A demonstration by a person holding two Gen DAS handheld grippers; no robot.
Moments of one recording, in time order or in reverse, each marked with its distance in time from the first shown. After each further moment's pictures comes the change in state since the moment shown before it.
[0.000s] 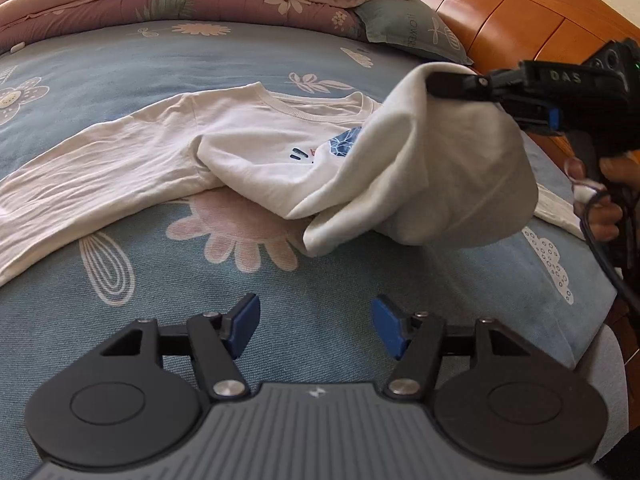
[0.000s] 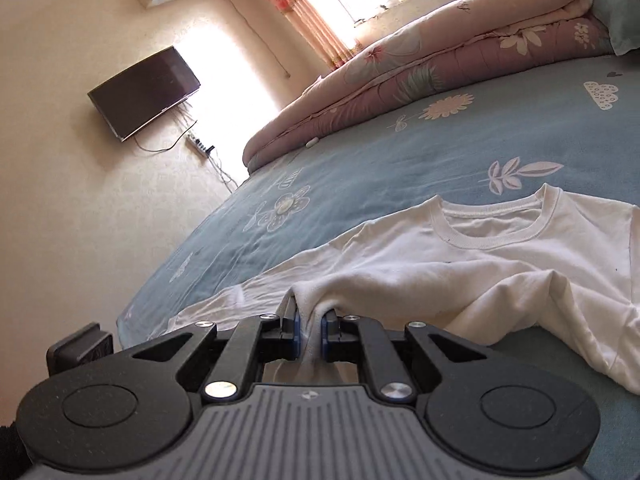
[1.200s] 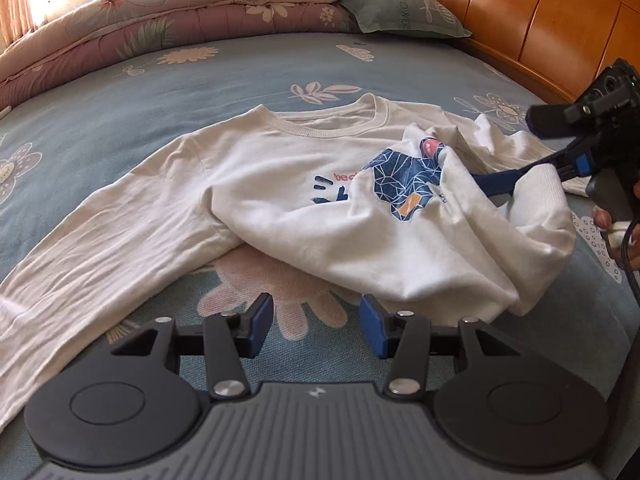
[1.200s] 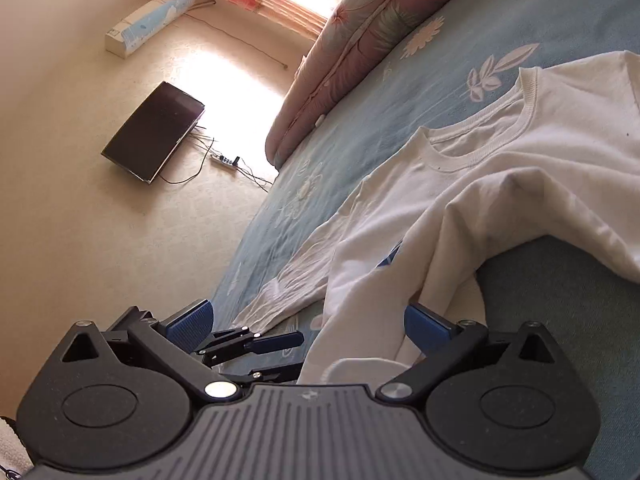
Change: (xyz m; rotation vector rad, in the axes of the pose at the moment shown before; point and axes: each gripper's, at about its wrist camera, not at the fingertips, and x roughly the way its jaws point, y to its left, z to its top) left arm 0.019 0.003 0.036 0.166 0.019 0.091; right arm 0.008 -0.065 -0.043 0.283 0.098 0.228
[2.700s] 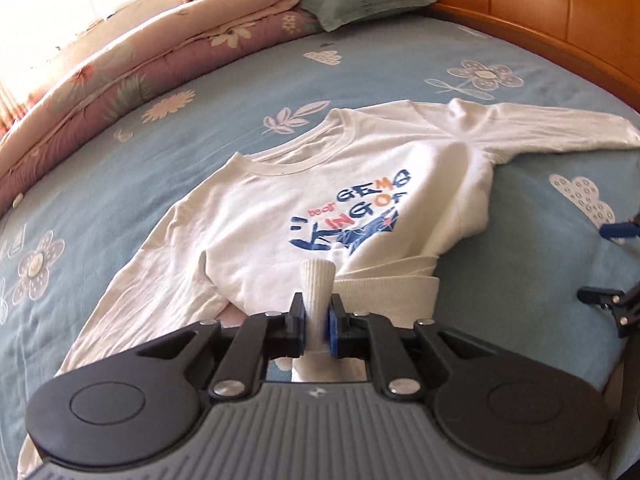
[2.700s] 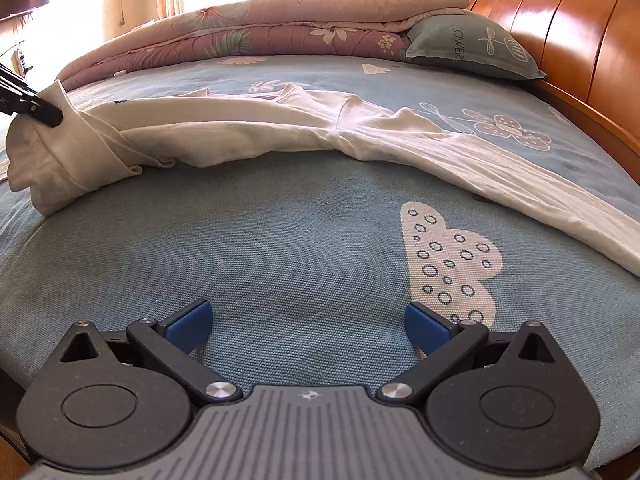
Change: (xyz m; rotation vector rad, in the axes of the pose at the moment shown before) left arm -0.014 -0.054 0.042 0.215 0.043 0.134; right arm -0.089 0.034 -0.178 -0.403 -0.143 -0.986
